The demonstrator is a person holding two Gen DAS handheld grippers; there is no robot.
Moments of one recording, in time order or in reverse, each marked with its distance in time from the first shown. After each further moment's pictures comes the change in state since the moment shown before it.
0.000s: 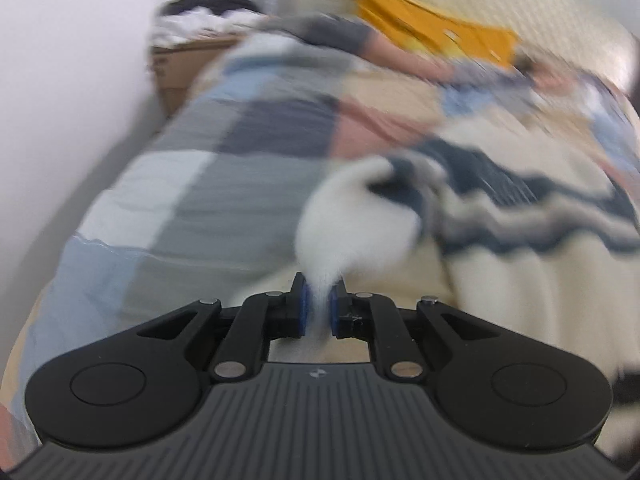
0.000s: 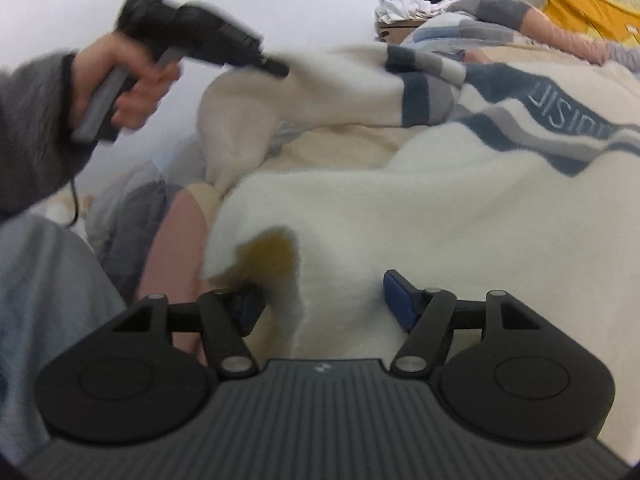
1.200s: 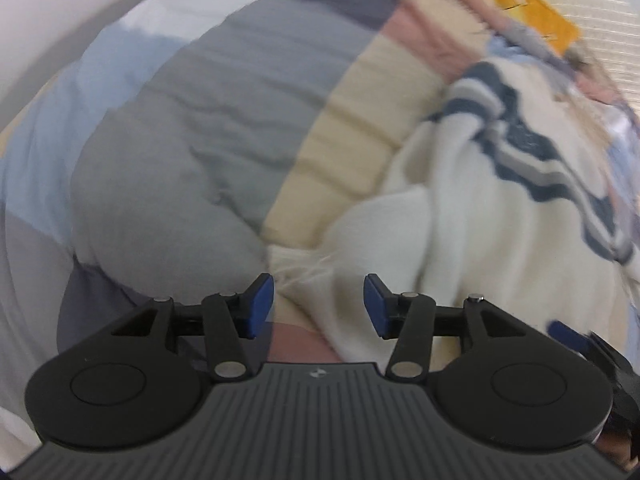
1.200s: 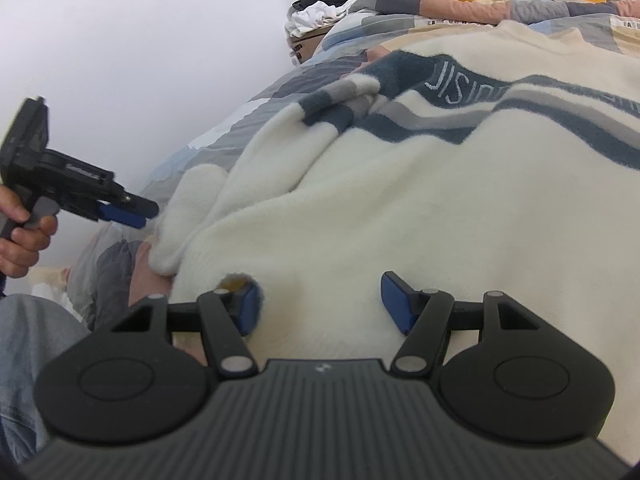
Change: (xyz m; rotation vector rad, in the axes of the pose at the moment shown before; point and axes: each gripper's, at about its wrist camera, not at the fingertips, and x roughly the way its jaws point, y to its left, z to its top) left arm -0.014 0.029 -0.062 -0.392 0.328 -0.023; right arm -0.035 -0.029 -0.002 0.239 -0.045 -0.132
